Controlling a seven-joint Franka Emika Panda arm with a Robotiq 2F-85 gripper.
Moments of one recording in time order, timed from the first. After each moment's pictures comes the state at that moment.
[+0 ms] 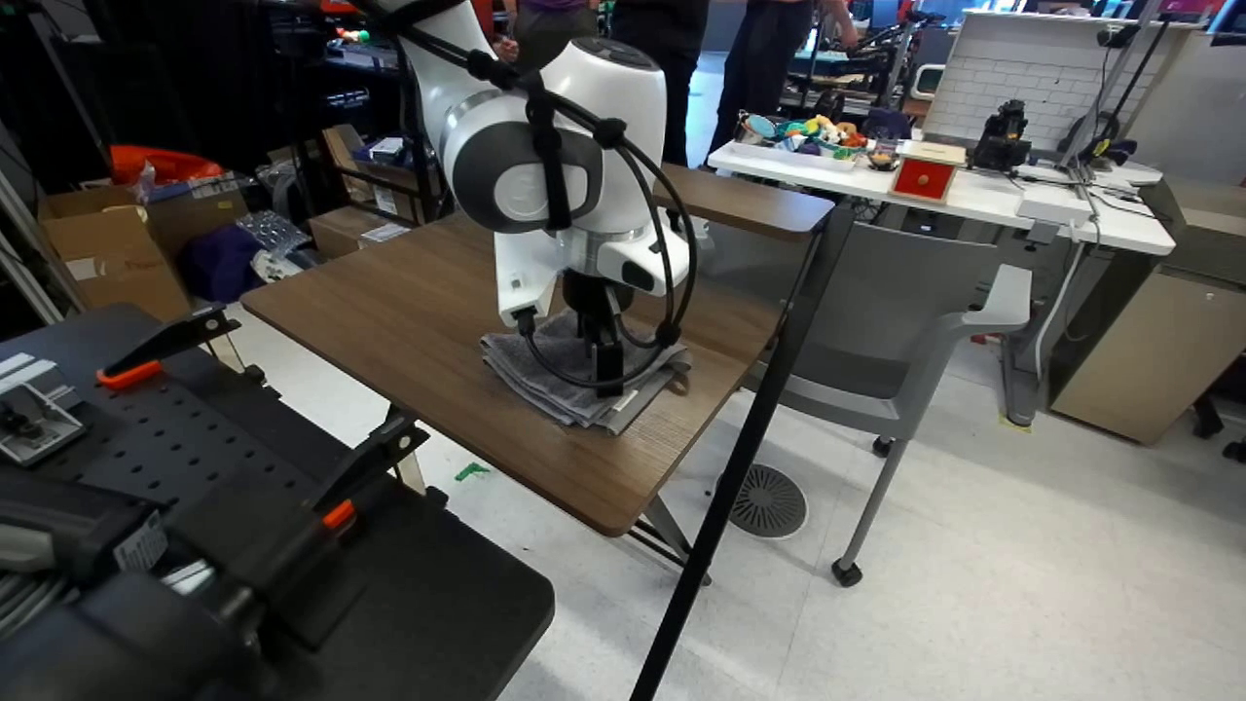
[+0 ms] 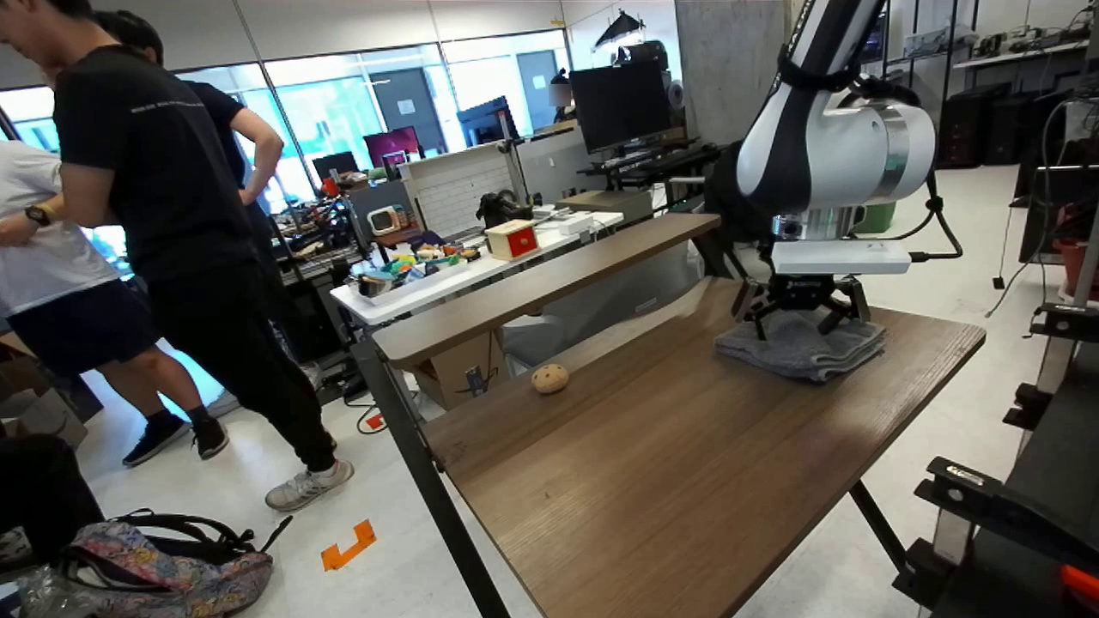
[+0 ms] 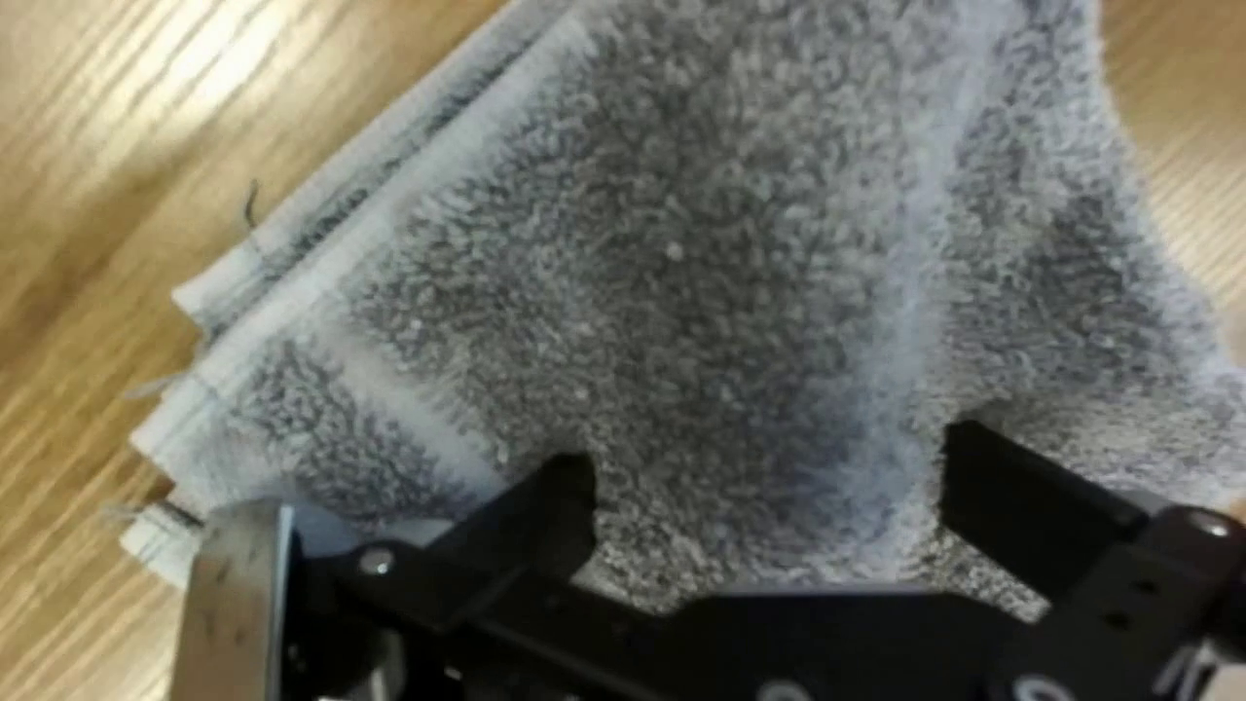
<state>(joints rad) -0.16 0.91 -0.02 -1.84 0.39 2.79 0.21</state>
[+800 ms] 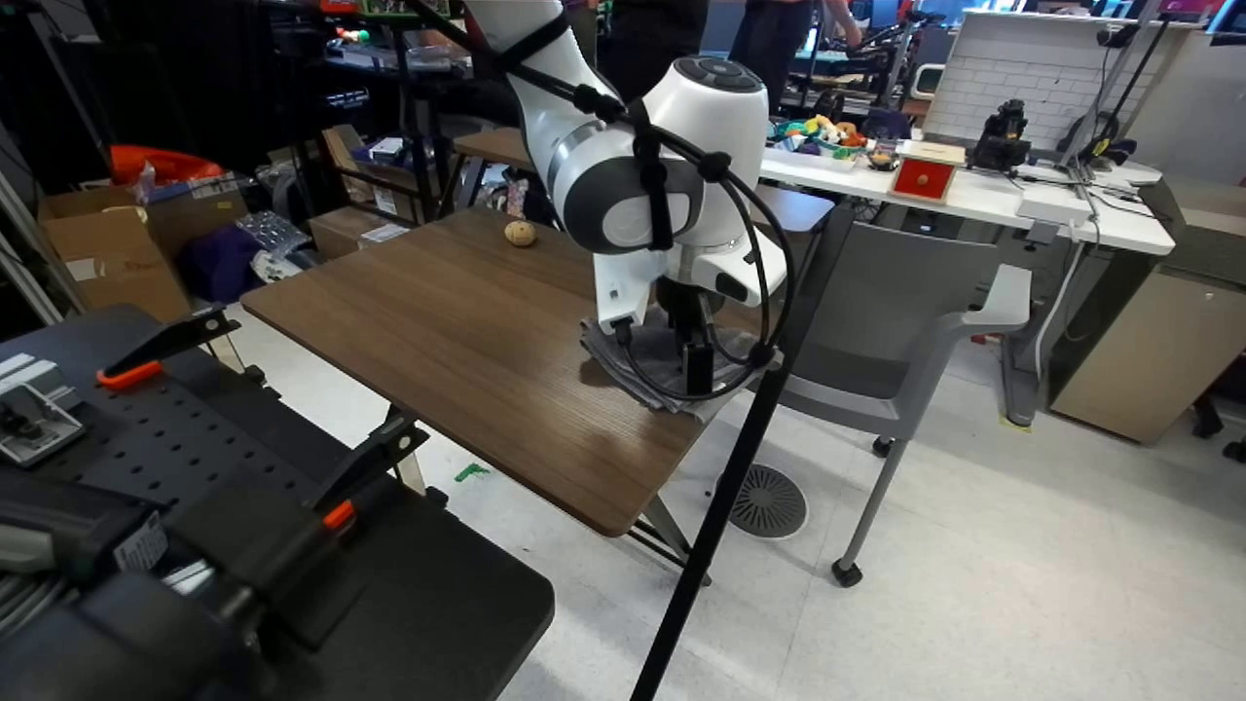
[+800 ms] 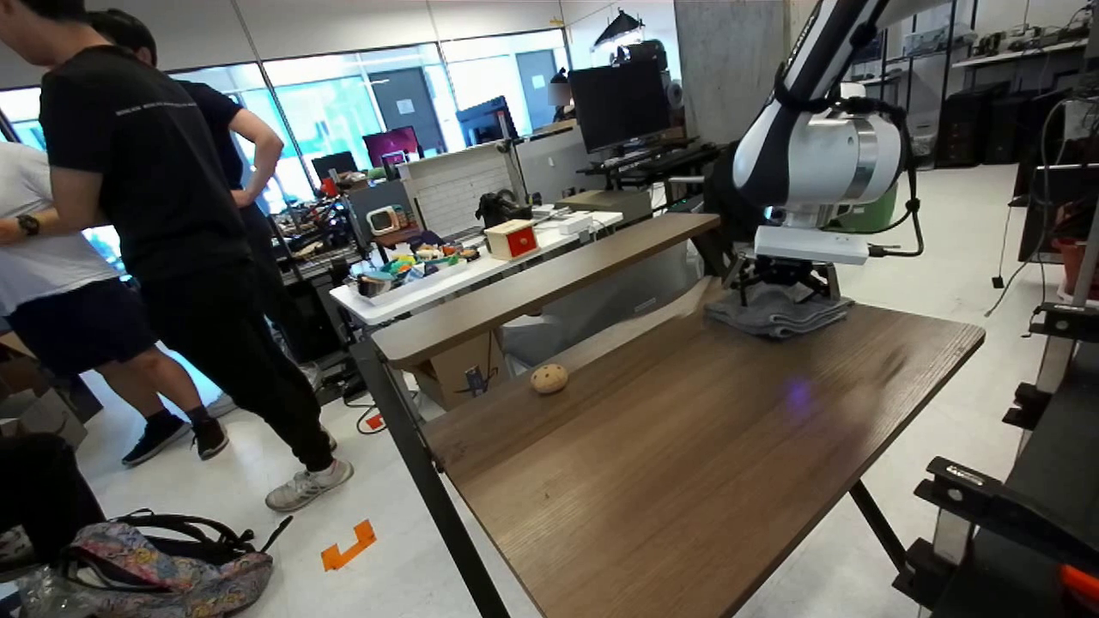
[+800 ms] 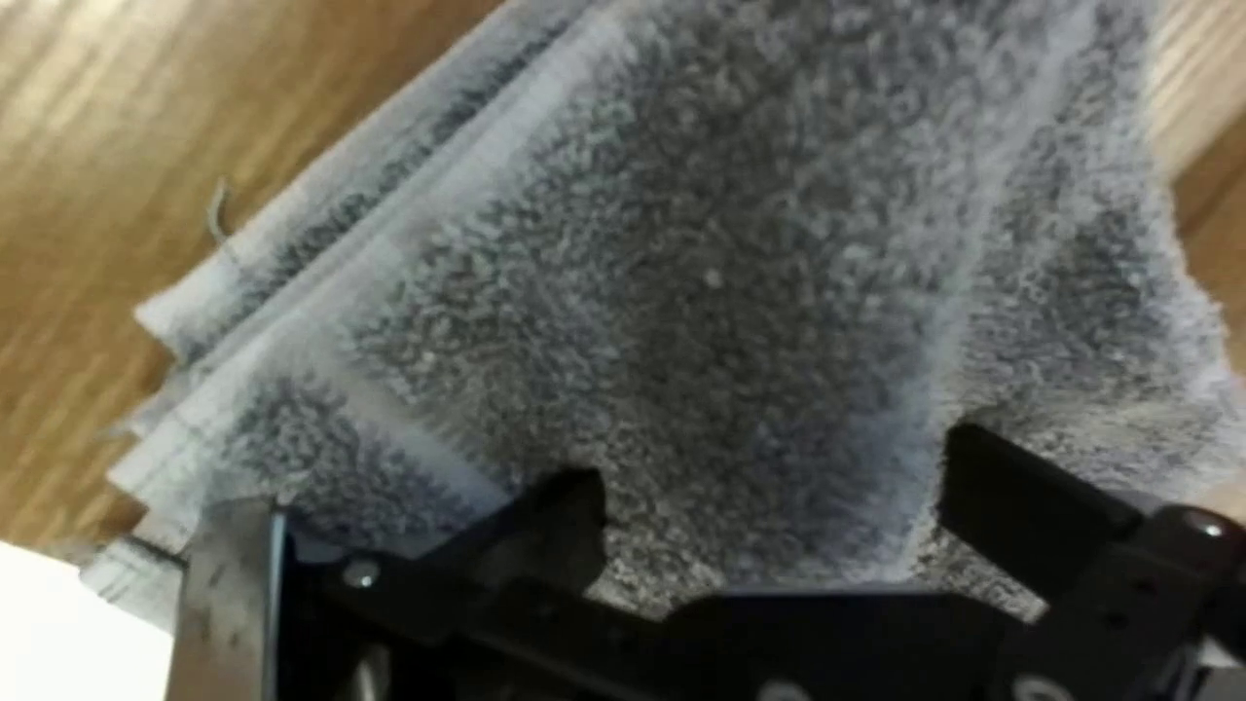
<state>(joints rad) -0.27 1.08 0.00 -1.52 0.40 2.78 0.24</state>
